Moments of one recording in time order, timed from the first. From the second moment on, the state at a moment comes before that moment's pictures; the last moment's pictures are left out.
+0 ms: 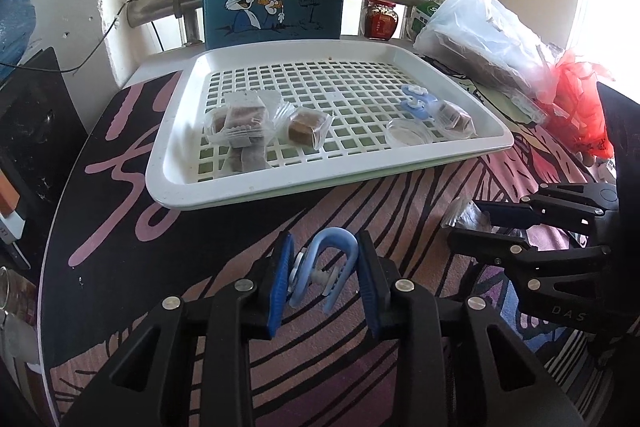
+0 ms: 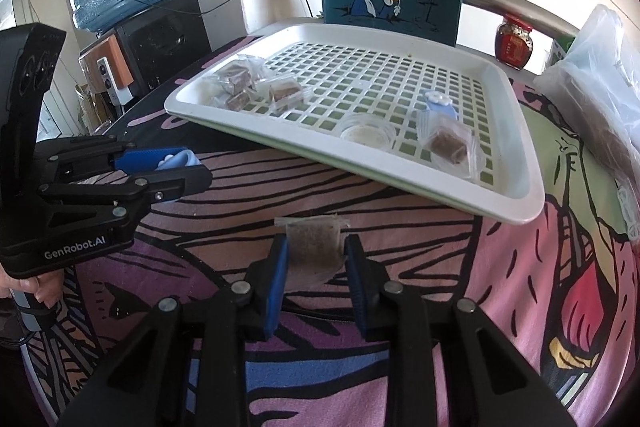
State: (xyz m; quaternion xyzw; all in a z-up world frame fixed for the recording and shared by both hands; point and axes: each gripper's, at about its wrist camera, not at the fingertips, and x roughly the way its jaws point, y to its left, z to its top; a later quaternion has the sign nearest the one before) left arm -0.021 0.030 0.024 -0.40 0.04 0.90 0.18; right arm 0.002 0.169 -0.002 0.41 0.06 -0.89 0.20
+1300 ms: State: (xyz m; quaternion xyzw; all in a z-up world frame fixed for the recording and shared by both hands) left arm -0.025 0.029 0.018 -0.41 0.03 0.89 0.18; right arm 0.007 0.182 0.008 0.39 0.03 -0.90 0.22
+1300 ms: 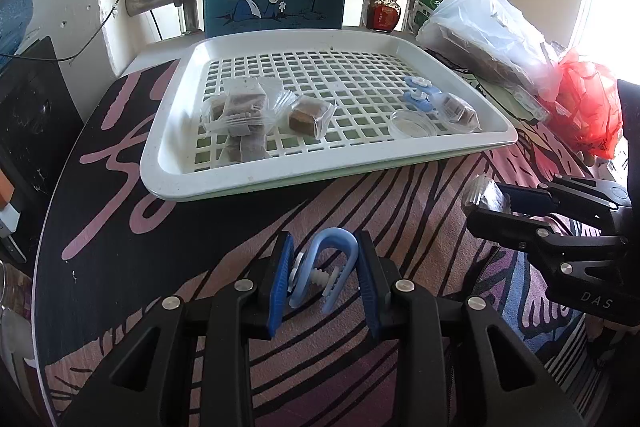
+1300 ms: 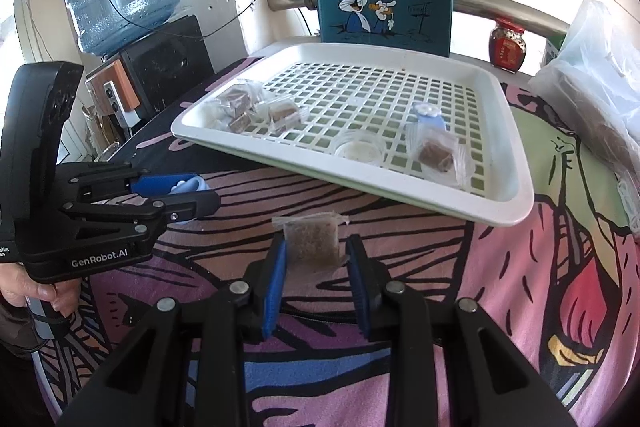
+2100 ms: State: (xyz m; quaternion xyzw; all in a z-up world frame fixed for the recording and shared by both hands) left arm -0.025 0.028 0.018 -0.41 0.03 0.89 0.18; right arm 0.005 0.183 0.007 0.39 0.03 -0.90 0.22
